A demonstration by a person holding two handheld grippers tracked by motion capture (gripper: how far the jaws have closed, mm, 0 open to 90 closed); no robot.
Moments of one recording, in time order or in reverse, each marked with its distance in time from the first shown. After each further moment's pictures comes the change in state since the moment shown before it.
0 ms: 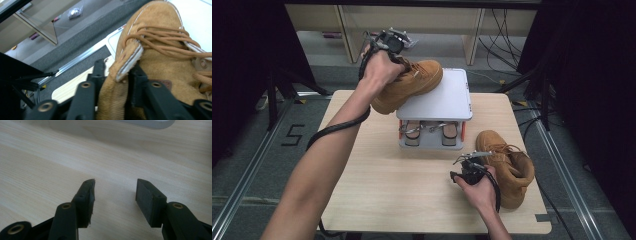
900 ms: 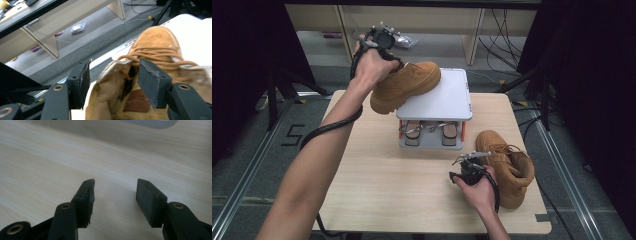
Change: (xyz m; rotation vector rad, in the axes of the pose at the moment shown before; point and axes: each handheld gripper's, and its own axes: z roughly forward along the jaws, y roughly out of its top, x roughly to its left) left arm 0.016 -0.006 -0.008 -0.134 -0.002 -0.072; right arm 0.002 0.000 0.001 0.007 0.002 -0.012
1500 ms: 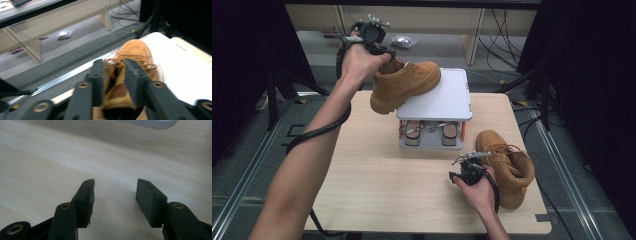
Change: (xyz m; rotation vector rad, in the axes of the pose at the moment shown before) left arm 0.016 -0.003 -0.047 -0.075 -0.113 -0.086; right arm -0.001 0.000 0.001 -0.012 -0.019 -0.013
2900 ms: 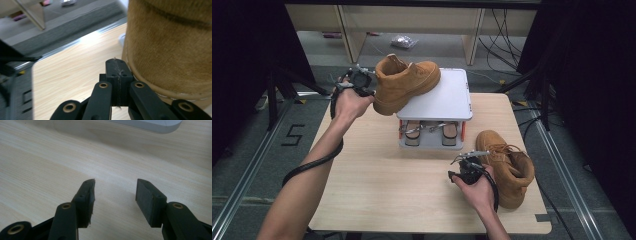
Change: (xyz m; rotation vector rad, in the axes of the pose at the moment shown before) left arm 0.011 -0.112 0.042 0.191 0.050 -0.050; right arm 0.006 0.004 -0.003 0.011 0.028 0.016
